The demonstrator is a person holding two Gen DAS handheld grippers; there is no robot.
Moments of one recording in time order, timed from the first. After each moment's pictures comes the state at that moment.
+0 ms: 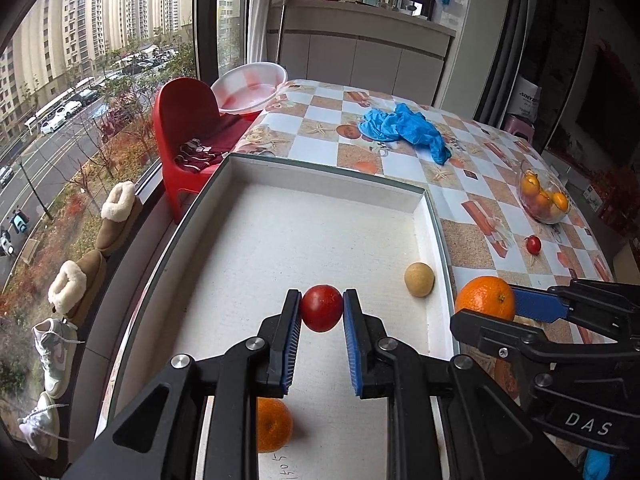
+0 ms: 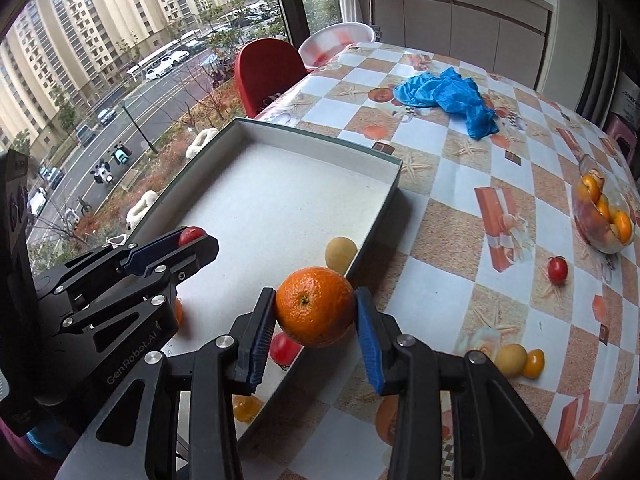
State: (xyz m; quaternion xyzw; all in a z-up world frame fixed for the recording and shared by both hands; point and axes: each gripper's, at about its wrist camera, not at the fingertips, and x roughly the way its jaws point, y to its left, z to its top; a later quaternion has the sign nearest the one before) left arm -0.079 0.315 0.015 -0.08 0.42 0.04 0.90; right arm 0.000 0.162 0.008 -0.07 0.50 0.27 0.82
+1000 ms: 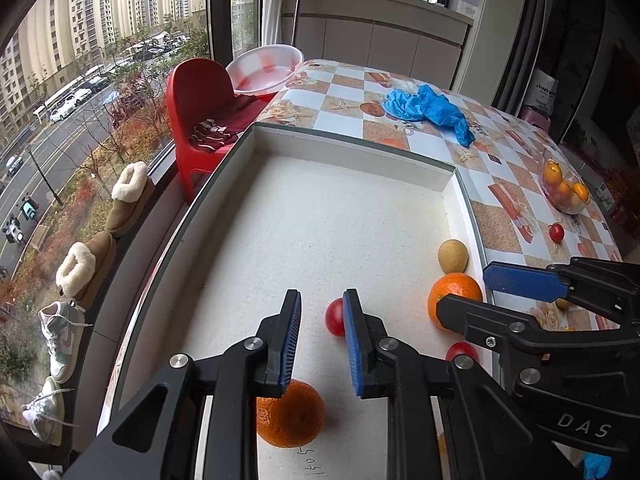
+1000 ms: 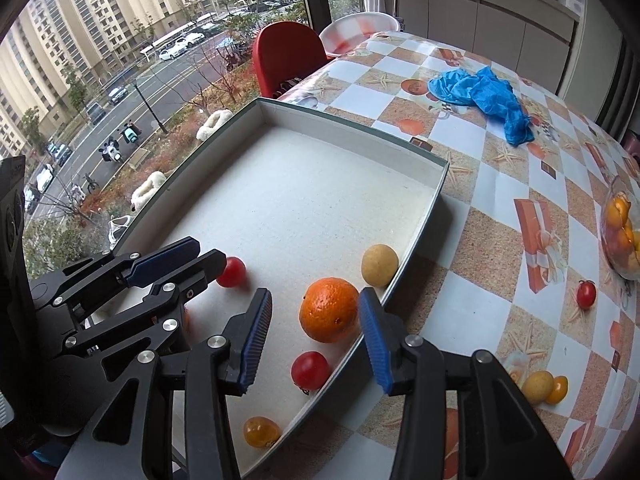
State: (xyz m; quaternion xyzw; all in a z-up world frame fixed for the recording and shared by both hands) left arm -0.081 0.327 -0.003 -0.08 0.45 0.07 0.89; right arm 0.005 0.188 -0.006 -0.10 0.51 0.29 0.80
